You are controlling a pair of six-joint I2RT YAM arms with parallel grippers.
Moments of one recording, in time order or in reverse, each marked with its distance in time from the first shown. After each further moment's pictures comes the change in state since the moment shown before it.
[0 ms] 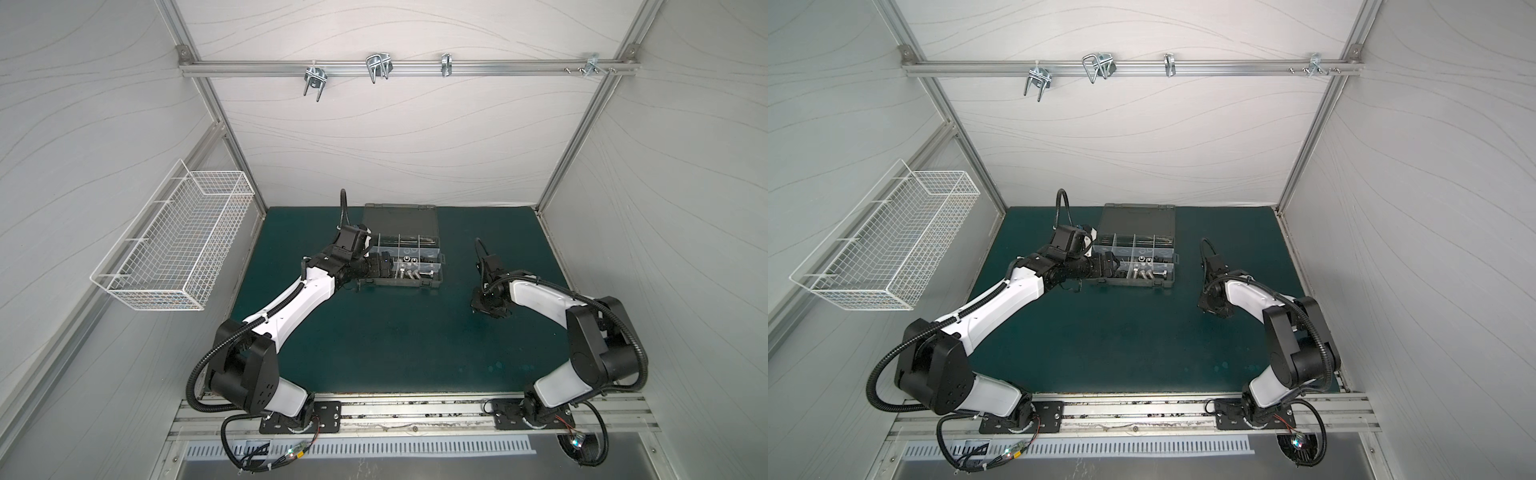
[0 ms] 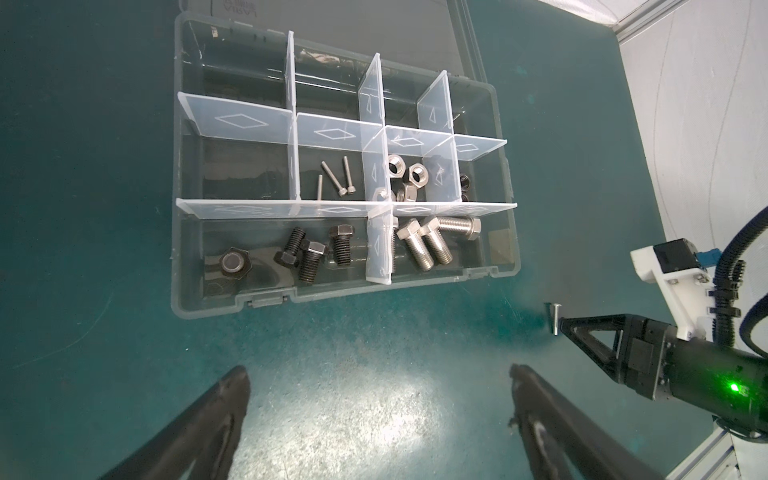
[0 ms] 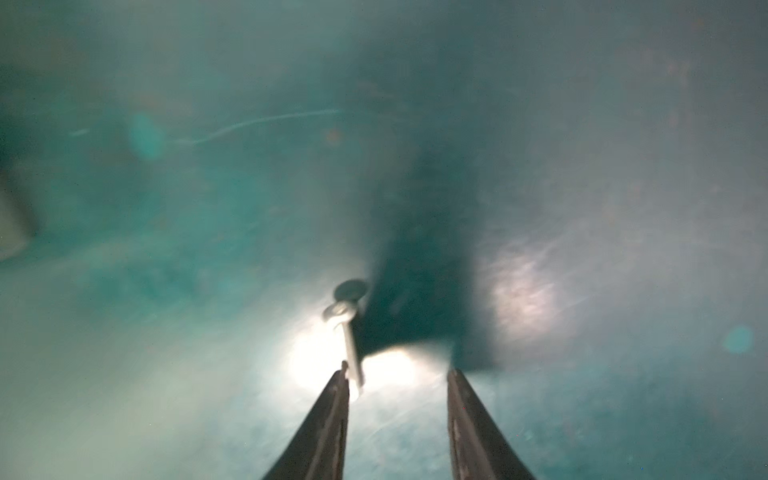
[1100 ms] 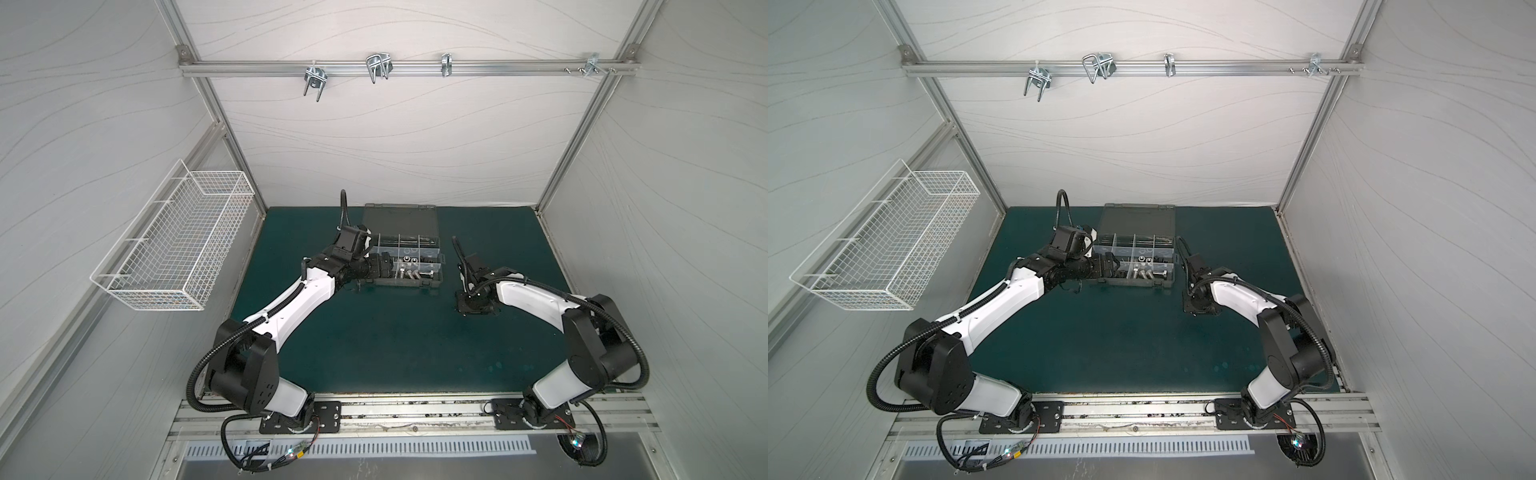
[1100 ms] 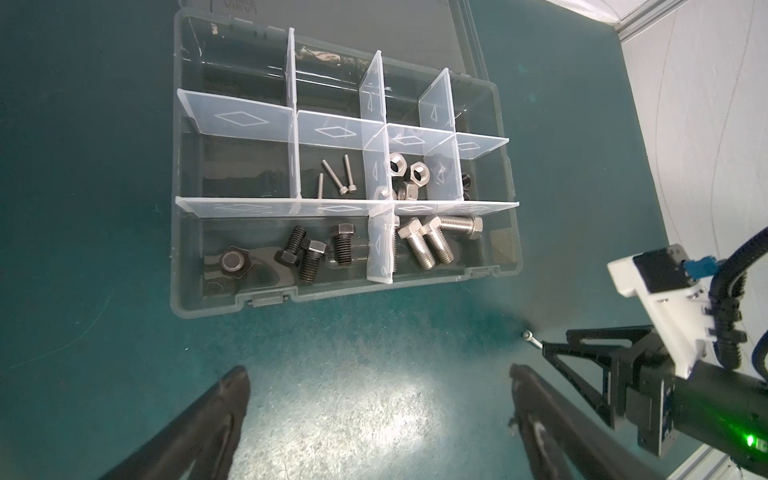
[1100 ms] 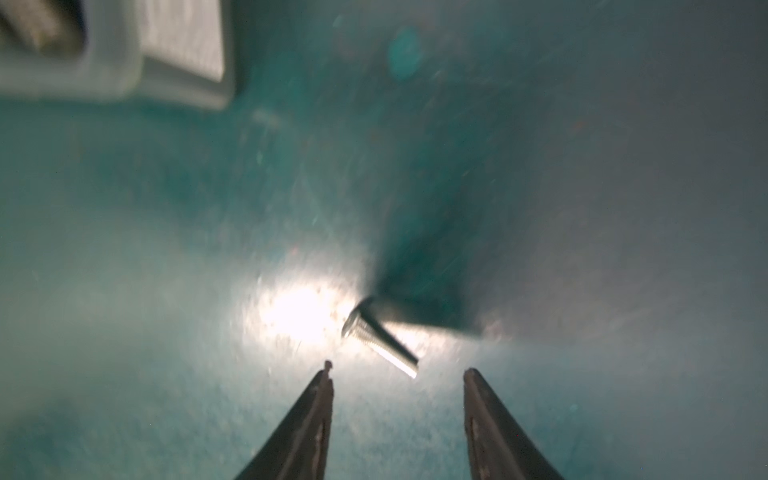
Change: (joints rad) left arm 0.000 0.000 -0.007 0.006 0.000 0.000; right arm 0.154 0.020 0.068 -0.053 -0.020 -0.225
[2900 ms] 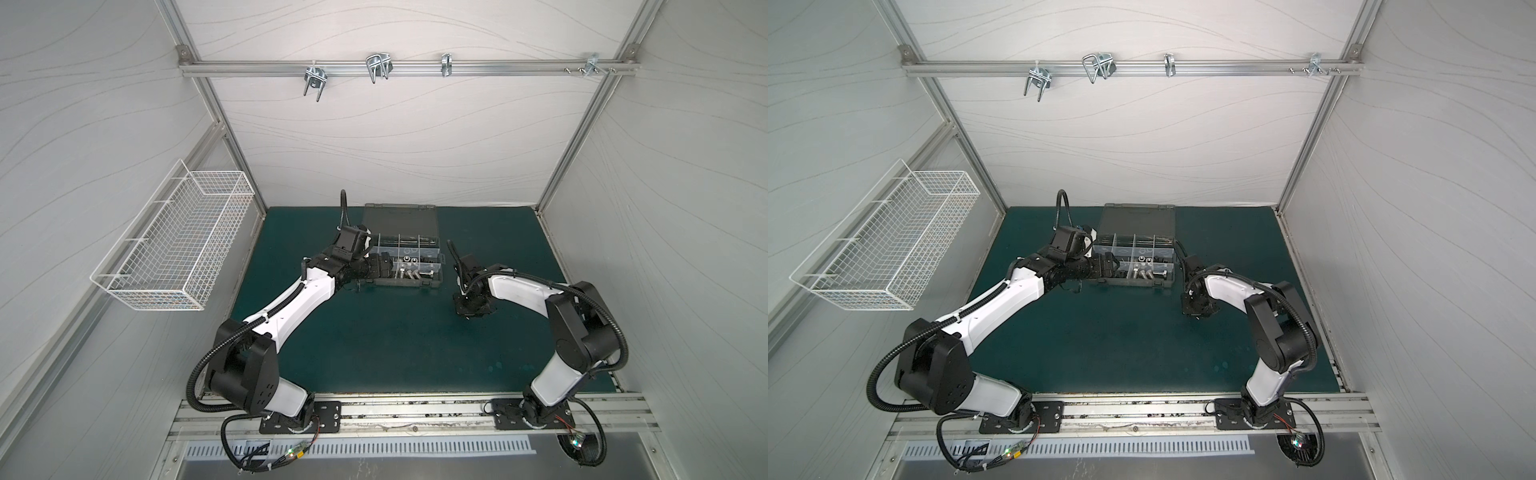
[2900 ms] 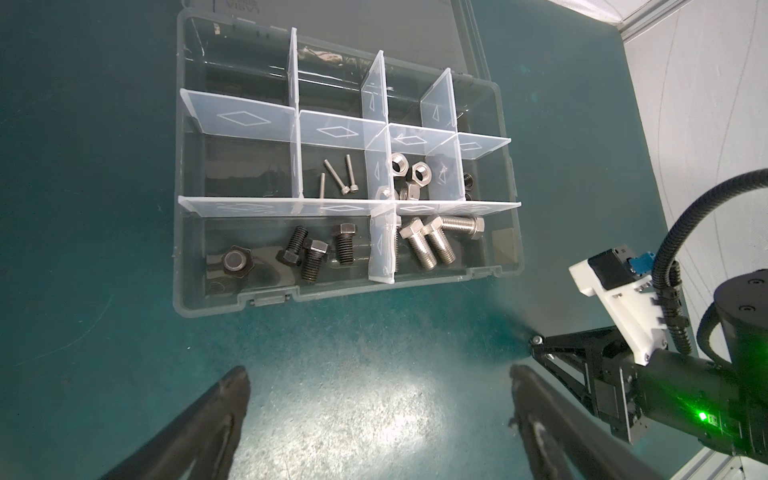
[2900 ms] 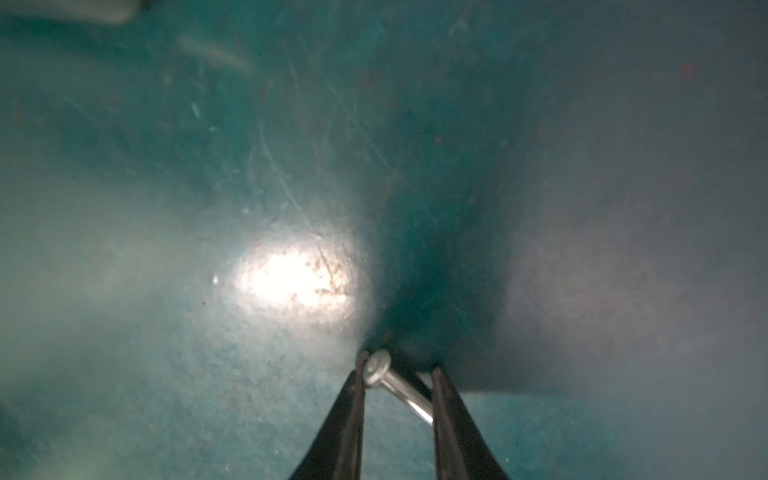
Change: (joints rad) left arm 0.000 0.000 0.000 -0.003 -0.004 0.000; right arm -0.020 0.110 0.034 -0.035 -0.066 -0.011
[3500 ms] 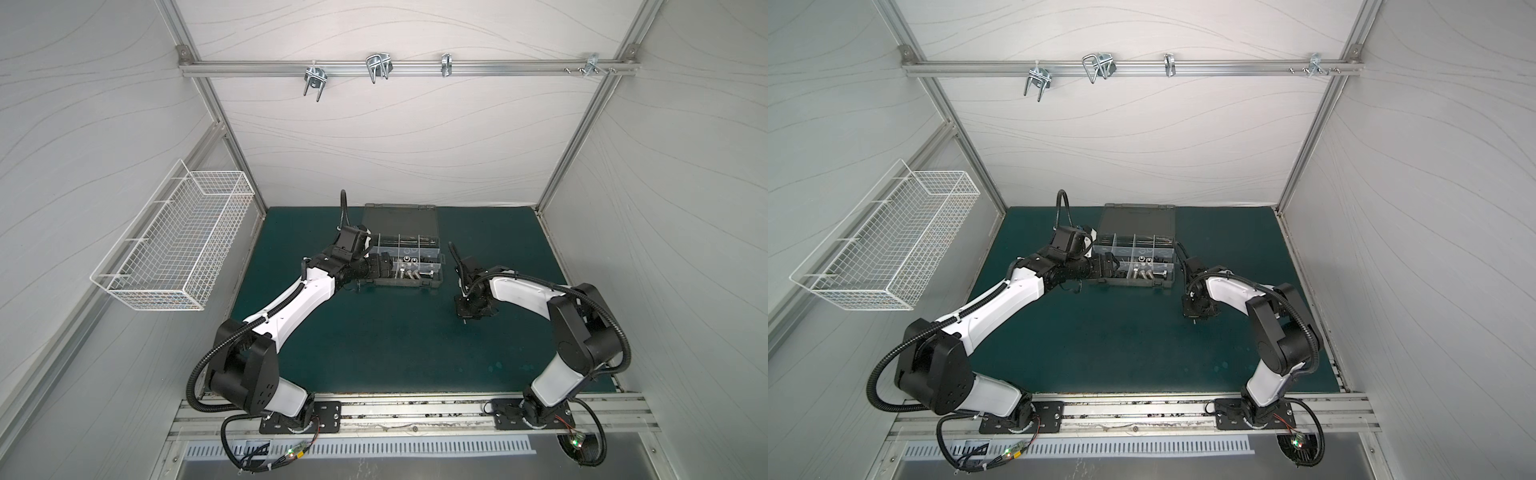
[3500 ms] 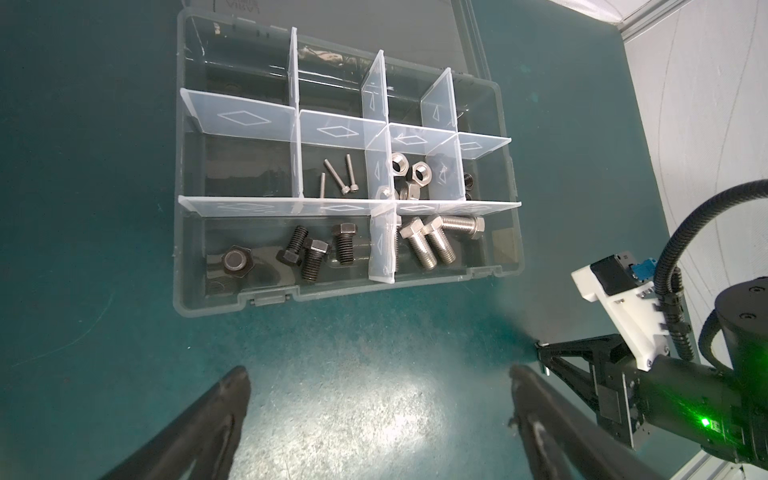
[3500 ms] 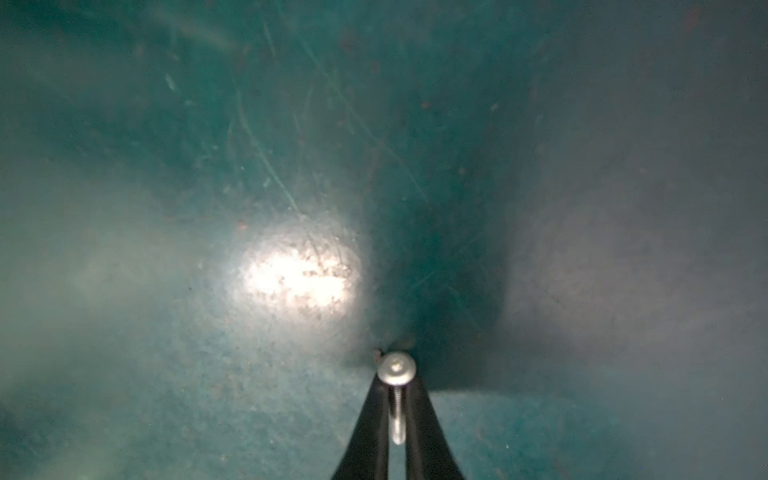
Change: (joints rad) left arm 0.000 0.000 0.000 -0.001 0.000 0.000; right arm 0.000 -0.013 -0.018 -0.001 -0.002 0.027
